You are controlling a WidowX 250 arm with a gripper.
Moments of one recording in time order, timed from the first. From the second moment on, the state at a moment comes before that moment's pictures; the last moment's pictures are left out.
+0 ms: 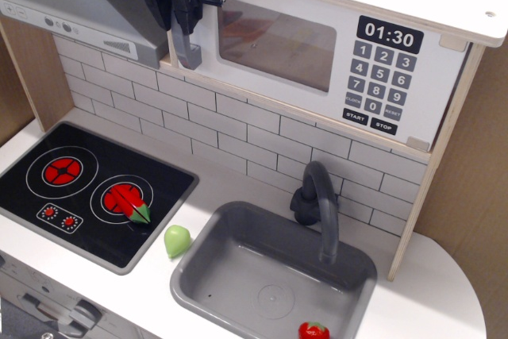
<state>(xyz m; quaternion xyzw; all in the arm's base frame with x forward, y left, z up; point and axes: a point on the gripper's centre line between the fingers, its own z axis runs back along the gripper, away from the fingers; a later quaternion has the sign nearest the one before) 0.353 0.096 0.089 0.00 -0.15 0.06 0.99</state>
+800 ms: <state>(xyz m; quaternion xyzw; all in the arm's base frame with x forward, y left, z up) 0.265 0.077 0.106 -0.04 -0.09 0.00 1.00</state>
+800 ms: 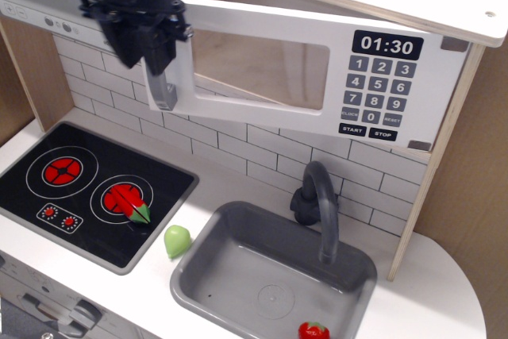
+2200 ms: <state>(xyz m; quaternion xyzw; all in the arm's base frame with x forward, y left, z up) 0.308 0.190 0.096 0.01 -0.05 0.23 0.97</state>
